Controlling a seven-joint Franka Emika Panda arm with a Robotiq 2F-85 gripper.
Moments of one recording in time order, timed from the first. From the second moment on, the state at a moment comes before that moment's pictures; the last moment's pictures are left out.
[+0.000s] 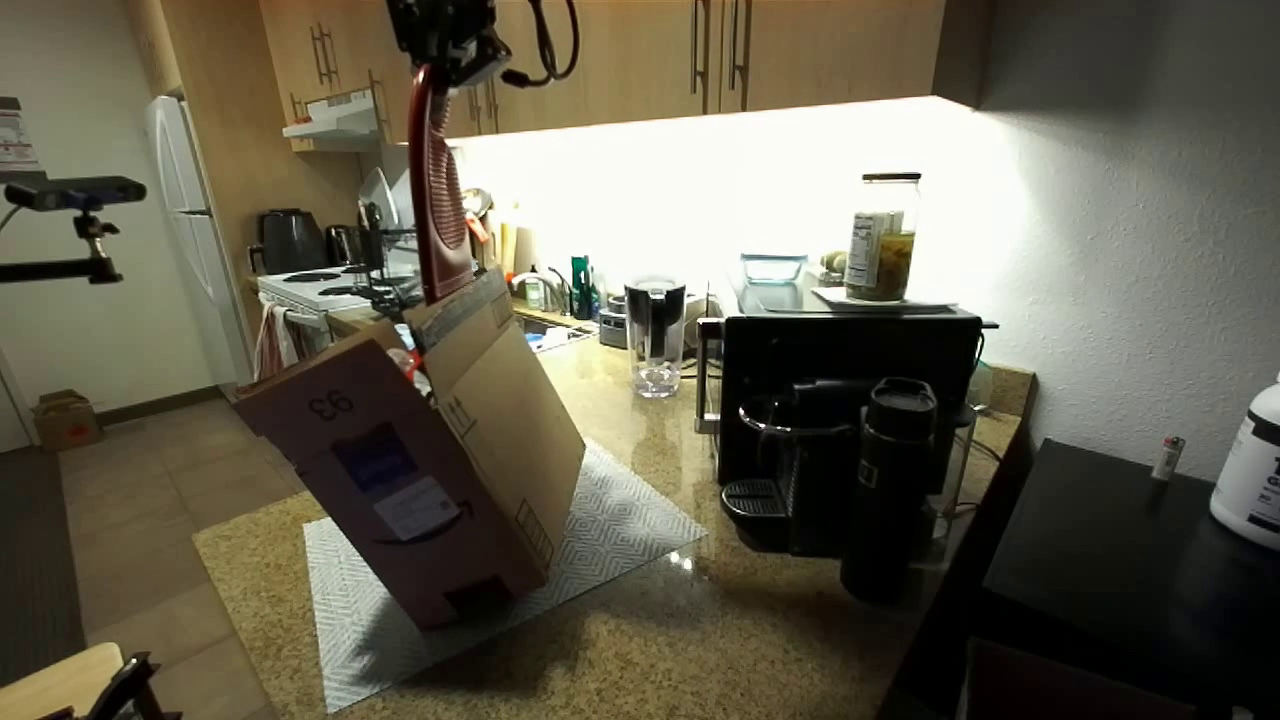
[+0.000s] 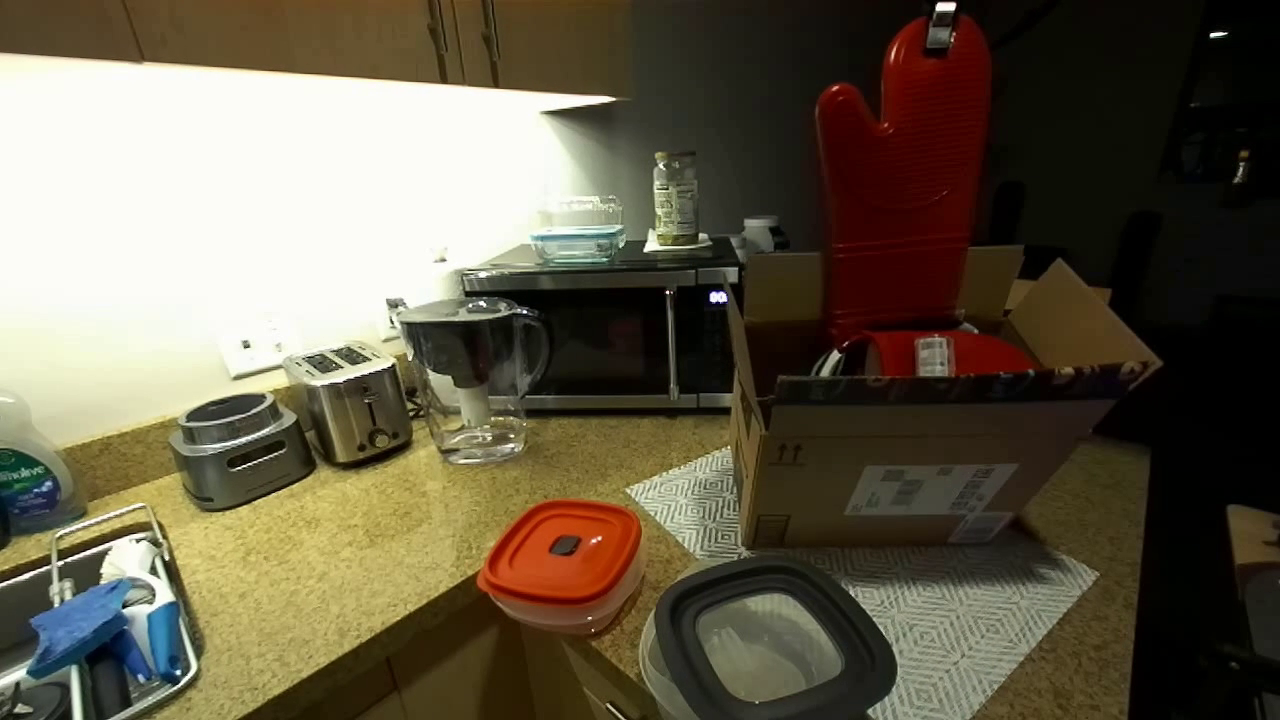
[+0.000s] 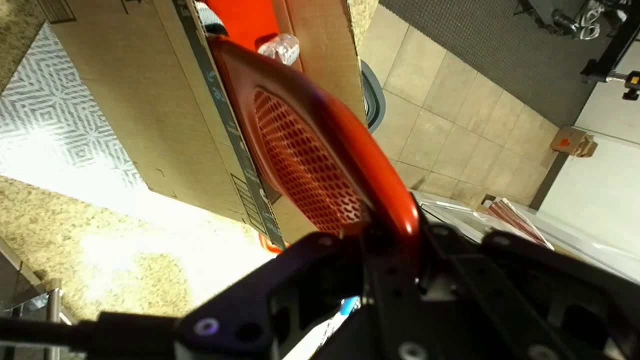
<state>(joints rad) -0.08 -0.02 -0.12 -1.40 0.54 1.22 -0.43</state>
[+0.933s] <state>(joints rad) -0.06 -0.05 -0.10 -1.40 0.42 1.37 -0.37</state>
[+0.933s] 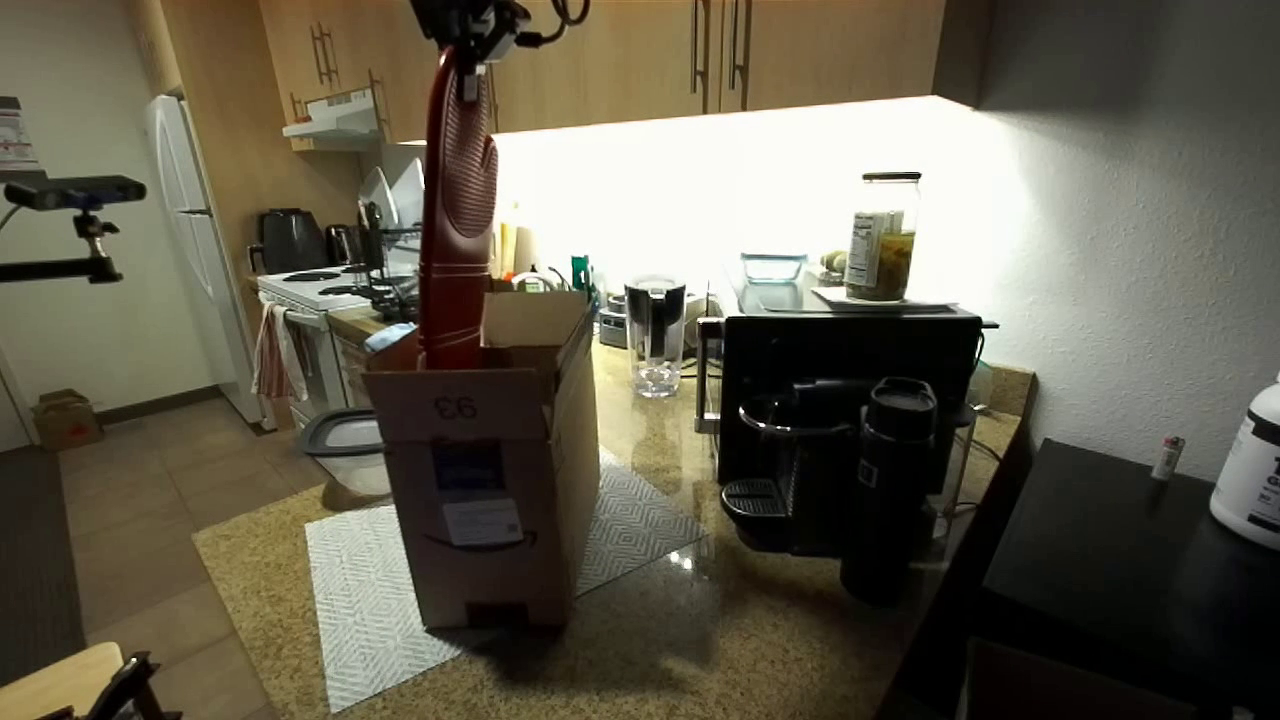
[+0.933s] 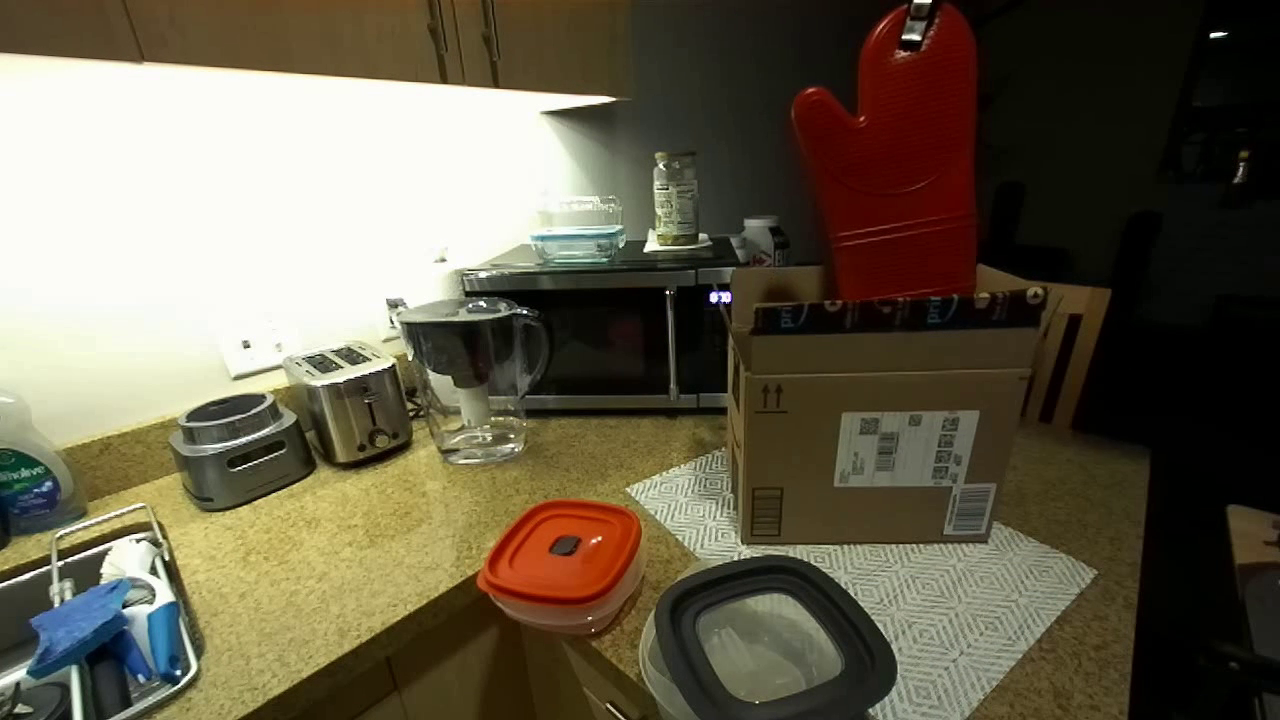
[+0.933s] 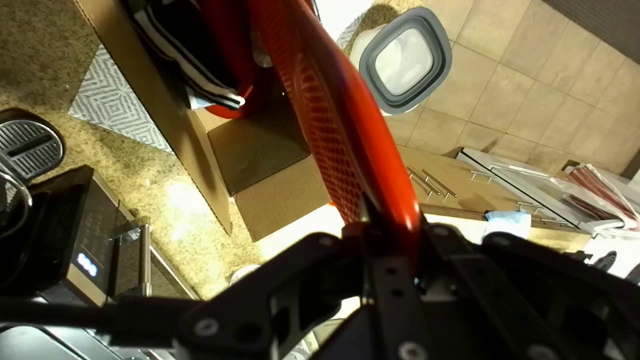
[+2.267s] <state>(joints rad) -0.08 -0.17 -0.13 -1.38 0.34 1.43 -0.23</state>
